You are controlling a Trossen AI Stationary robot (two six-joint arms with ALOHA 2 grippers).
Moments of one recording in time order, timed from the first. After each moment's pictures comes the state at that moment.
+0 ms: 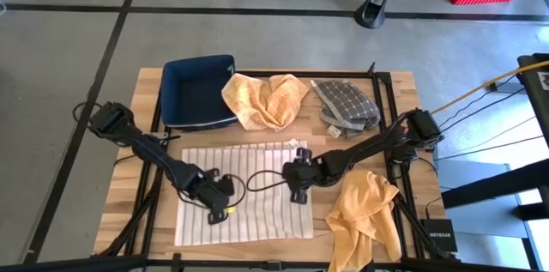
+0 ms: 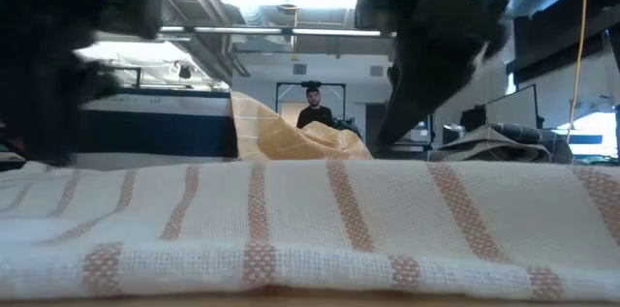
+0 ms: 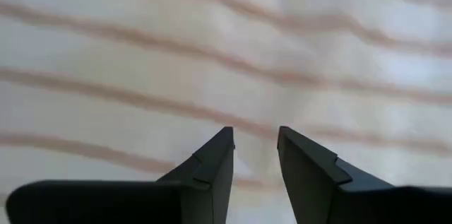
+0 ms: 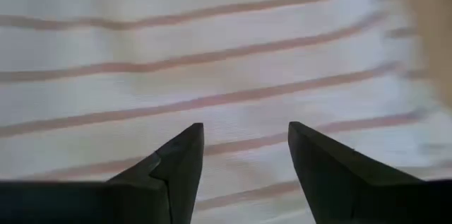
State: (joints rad) left arm -0.58 1.59 0.86 -0.45 -0.18 -0.82; right arm 0.33 1.81 1.14 -0.44 0.29 0.40
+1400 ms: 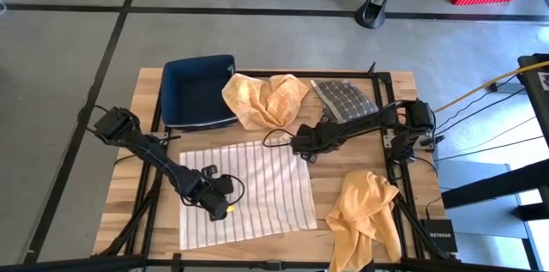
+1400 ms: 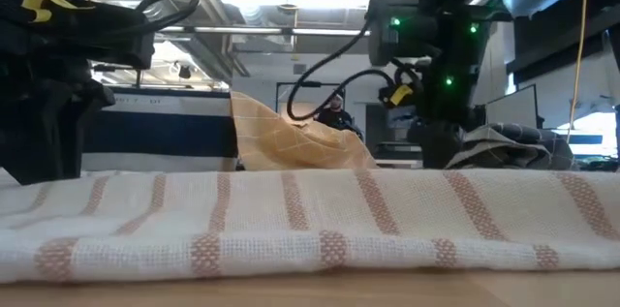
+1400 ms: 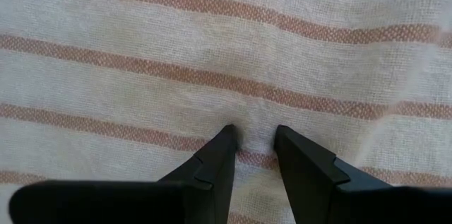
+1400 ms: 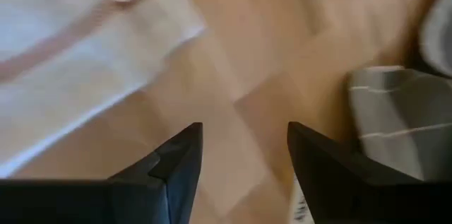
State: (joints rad) left arm -0.61 1.70 0.85 -0.54 -0.26 -0.88; right arm 0.04 1.81 1.06 -0.78 0.47 0.51
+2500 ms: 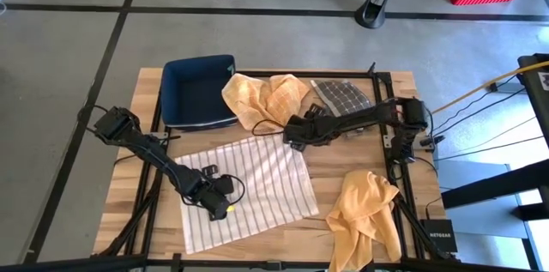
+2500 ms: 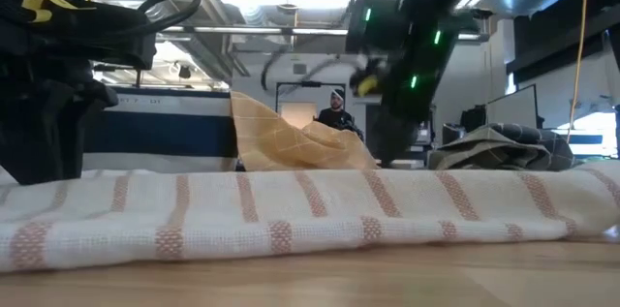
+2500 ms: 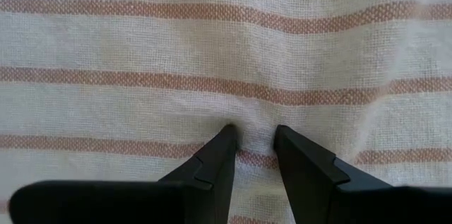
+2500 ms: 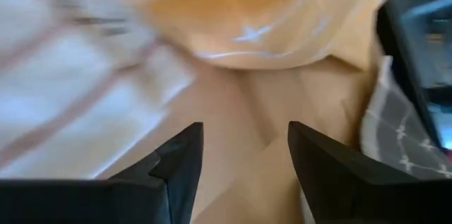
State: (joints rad) left arm -0.61 1.70 0.85 -0.55 -0.24 -0.85; right arm -0.02 1.83 1.12 -0.61 0.60 0.31
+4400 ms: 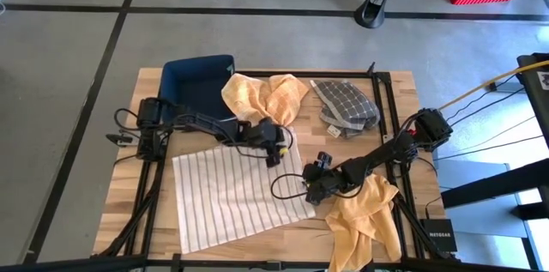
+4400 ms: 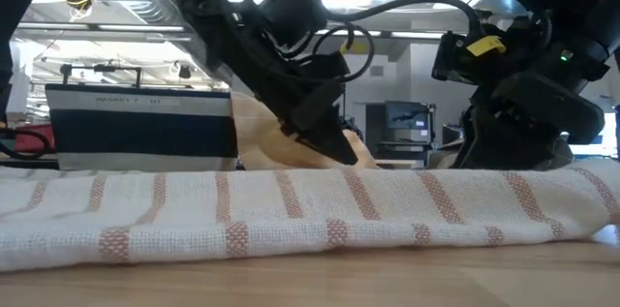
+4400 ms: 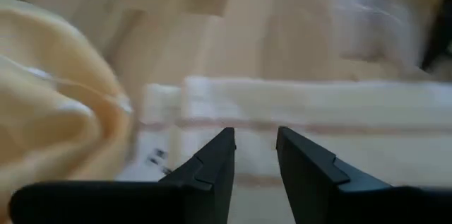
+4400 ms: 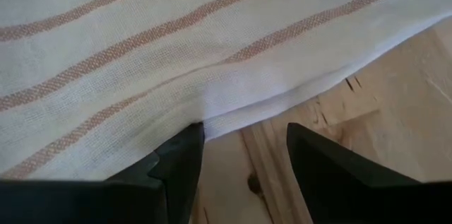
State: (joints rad) left arm 0.06 1.95 1.05 0.18 -0.16 -0.07; right arm 0.46 1.73 0.76 -0.17 0.41 0.65
